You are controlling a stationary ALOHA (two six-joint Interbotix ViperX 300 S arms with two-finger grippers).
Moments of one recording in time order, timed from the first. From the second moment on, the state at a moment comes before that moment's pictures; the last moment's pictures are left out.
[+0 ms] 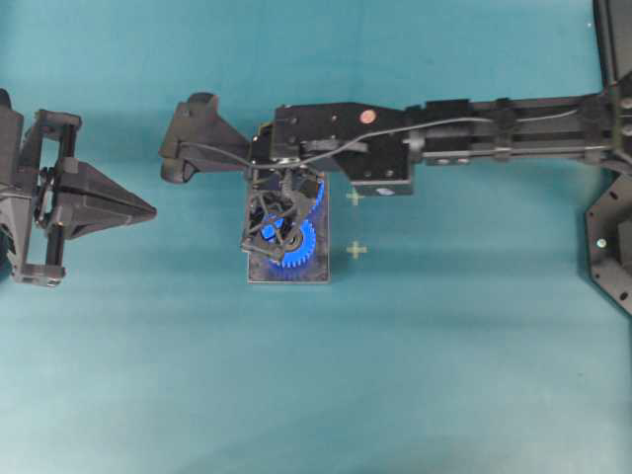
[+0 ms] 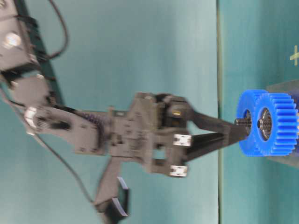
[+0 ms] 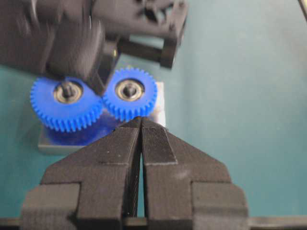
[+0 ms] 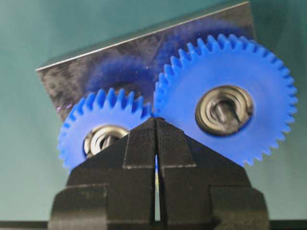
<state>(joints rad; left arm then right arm) -0.03 -0.73 1.04 0.01 0.05 -0.05 -0.06 0.44 -0.17 0.02 1.18 0.24</state>
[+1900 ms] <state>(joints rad) -0.03 -0.74 1.06 0.01 0.05 -0.05 -0.04 -0.15 0.57 0.14 0.52 0.18</state>
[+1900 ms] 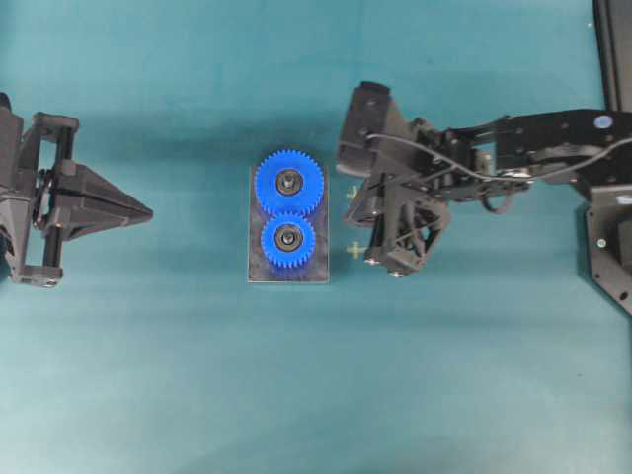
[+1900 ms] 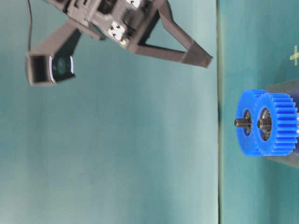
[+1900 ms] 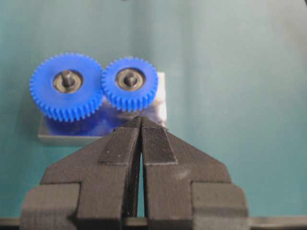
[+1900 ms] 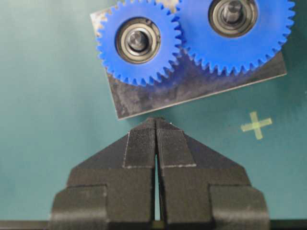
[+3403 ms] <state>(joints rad) -0.03 -0.73 1.07 0.01 0.05 -0.05 -0.03 -0.16 0.58 0.14 0.48 0.18</state>
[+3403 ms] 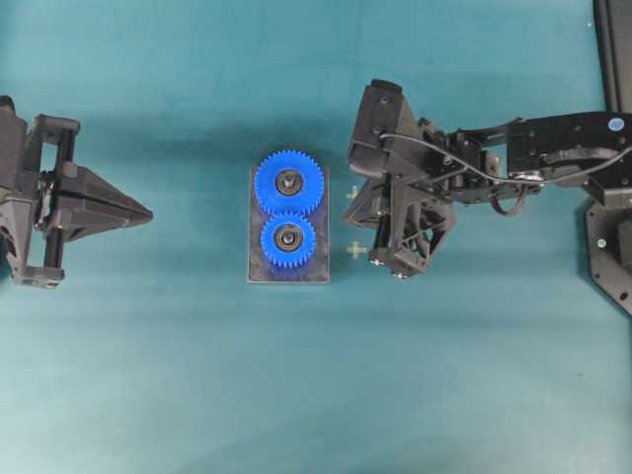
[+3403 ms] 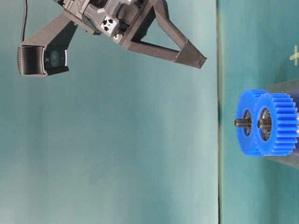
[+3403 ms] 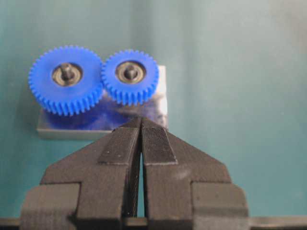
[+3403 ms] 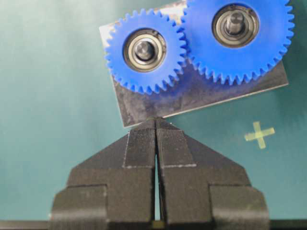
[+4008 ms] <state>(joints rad) -0.03 -0.73 1.07 0.01 0.05 -0.05 -0.03 -0.14 0.59 0.14 0.48 0.18</state>
